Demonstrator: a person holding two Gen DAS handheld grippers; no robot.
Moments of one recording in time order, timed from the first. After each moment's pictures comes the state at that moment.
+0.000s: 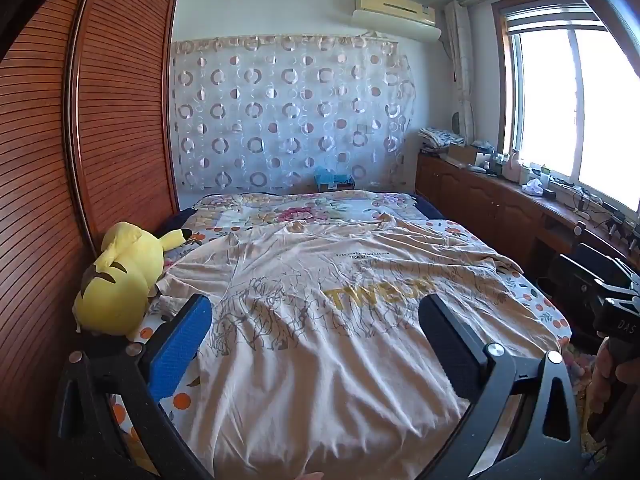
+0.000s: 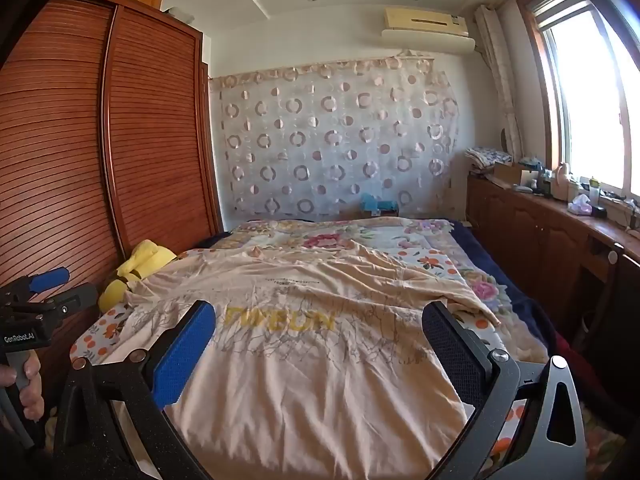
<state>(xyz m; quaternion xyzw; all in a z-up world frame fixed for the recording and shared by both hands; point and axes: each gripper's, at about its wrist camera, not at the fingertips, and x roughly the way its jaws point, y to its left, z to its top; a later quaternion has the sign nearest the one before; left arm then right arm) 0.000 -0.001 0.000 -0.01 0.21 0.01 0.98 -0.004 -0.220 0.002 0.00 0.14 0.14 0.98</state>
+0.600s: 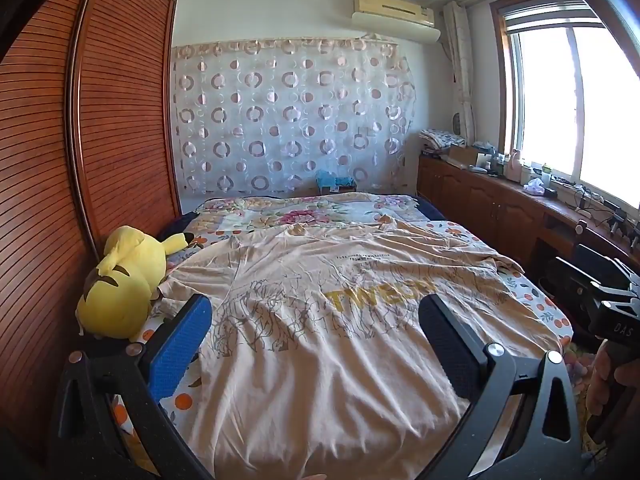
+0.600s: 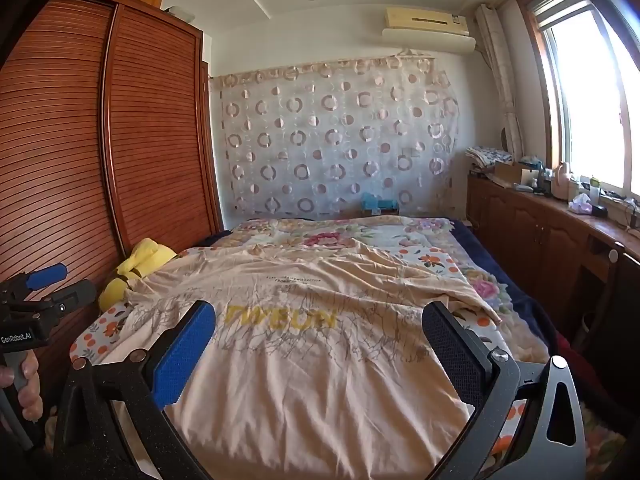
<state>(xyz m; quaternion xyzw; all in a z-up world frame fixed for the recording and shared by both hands) 0.000 -0.002 0.000 -0.01 0.20 0.01 0.98 -0.003 -0.220 0.000 0.00 0.14 0.14 0.98</state>
